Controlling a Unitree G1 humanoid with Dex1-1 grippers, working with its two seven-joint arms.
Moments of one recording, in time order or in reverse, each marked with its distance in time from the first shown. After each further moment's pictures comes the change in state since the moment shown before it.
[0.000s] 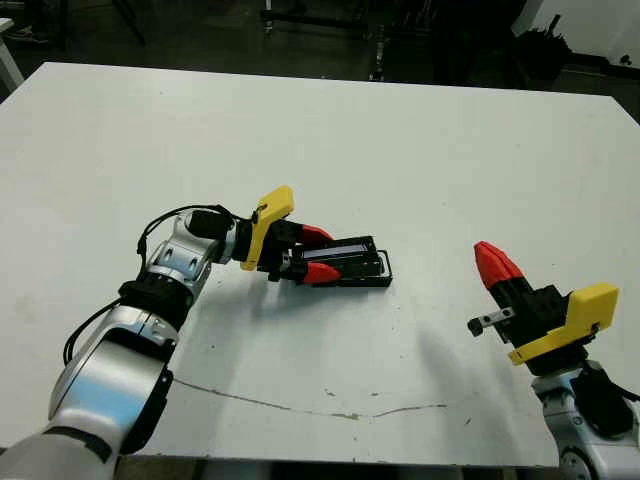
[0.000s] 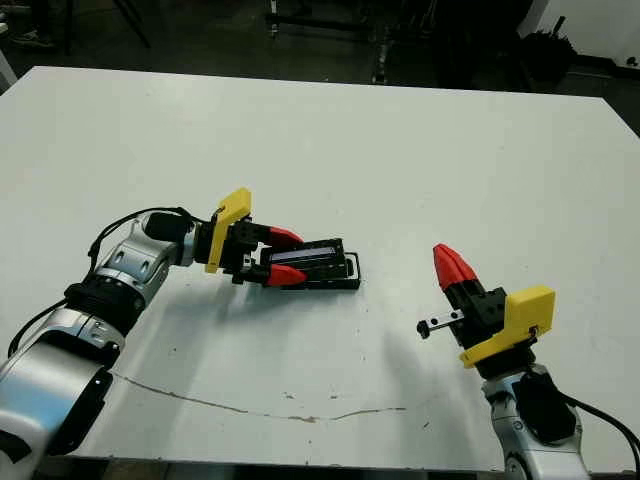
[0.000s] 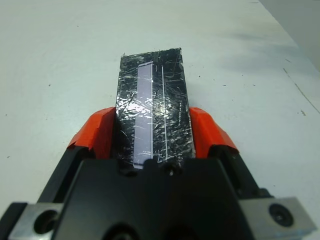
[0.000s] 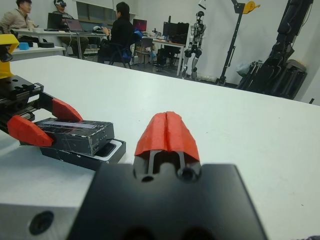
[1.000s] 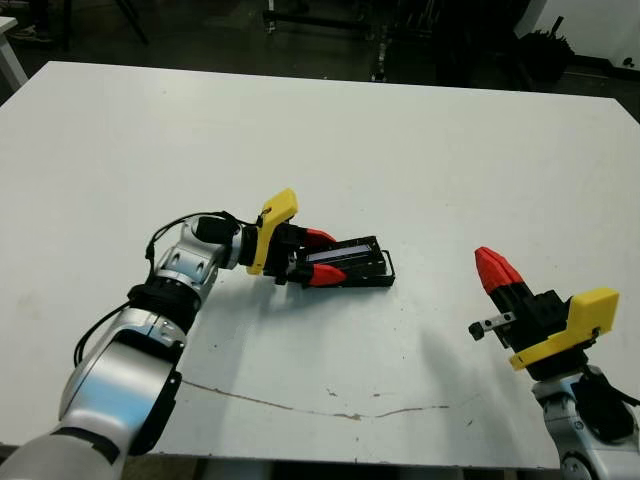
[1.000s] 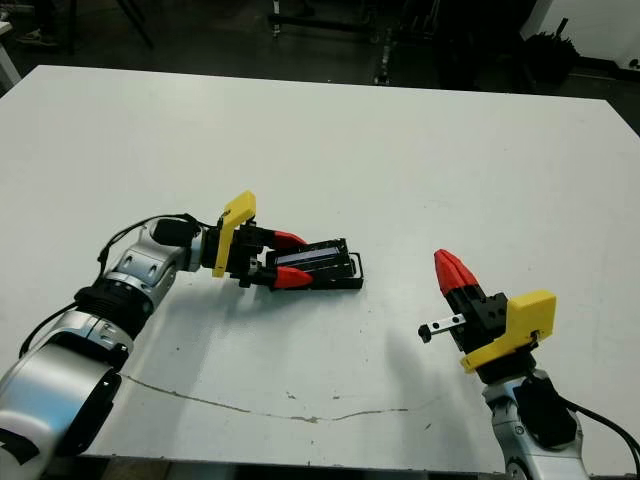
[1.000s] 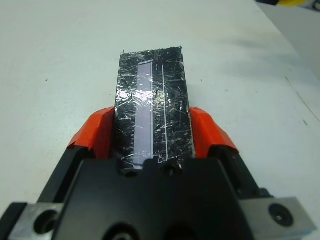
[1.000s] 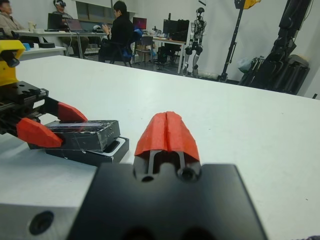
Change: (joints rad) left arm -0.018 -0.062 0.026 0.123 -0.010 -0.009 0.025; right arm 0.020 0.000 -0.006 0.002 0.023 0.003 -0.002
